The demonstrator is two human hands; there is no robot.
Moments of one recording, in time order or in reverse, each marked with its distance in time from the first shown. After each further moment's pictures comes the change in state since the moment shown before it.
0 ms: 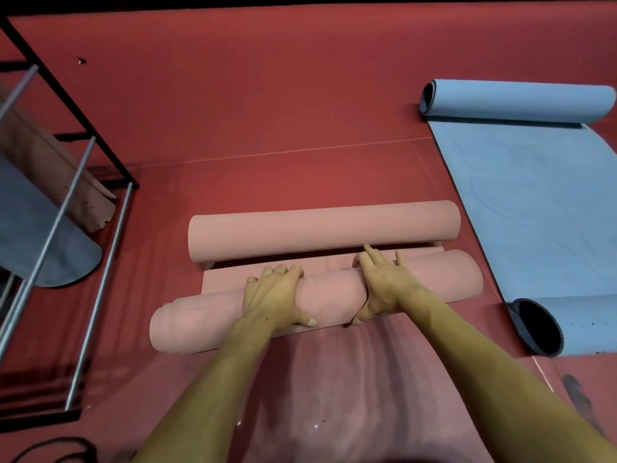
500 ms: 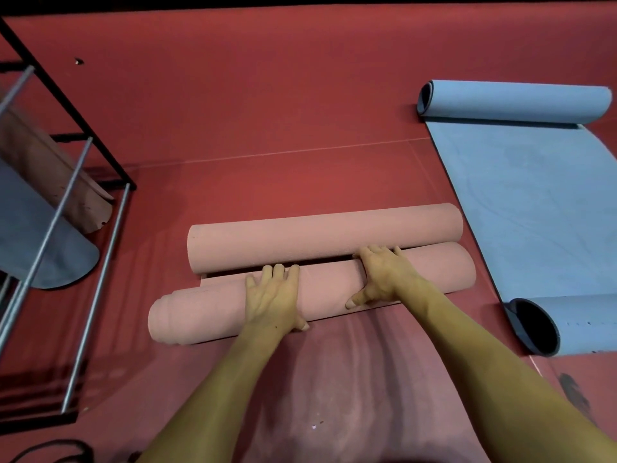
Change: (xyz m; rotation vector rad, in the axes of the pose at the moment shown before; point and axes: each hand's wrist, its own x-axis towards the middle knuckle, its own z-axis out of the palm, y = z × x) left_hand -0.001 0.010 0.015 0.165 0.070 -0.064; right_hand 0.012 0.003 -0.017 -0.036 0.005 0.045
